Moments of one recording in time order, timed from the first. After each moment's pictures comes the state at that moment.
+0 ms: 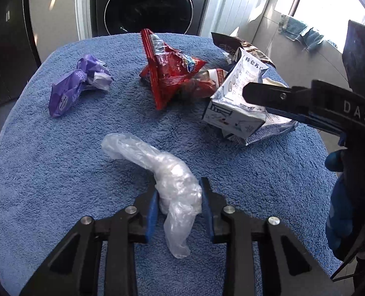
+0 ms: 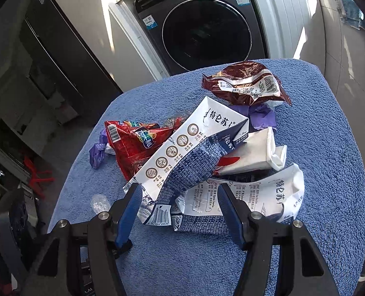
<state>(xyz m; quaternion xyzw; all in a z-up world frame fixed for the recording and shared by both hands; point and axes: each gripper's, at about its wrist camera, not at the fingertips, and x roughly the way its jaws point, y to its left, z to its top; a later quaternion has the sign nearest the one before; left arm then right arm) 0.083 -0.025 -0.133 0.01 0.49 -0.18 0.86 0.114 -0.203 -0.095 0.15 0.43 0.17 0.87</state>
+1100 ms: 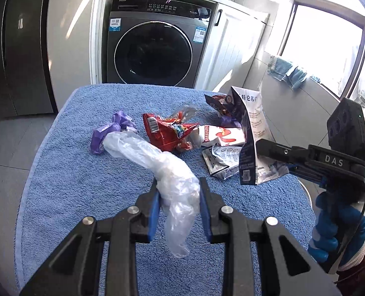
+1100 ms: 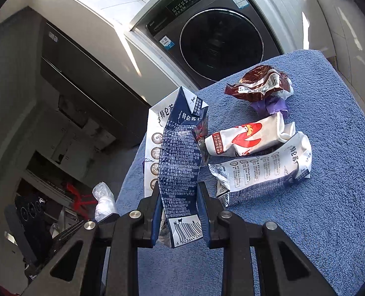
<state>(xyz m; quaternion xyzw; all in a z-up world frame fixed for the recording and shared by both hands) 0.038 0.024 -0.048 -0.02 0.38 -0.19 0.90 0.052 -0.241 -0.056 0.27 0.37 0.24 0.86</state>
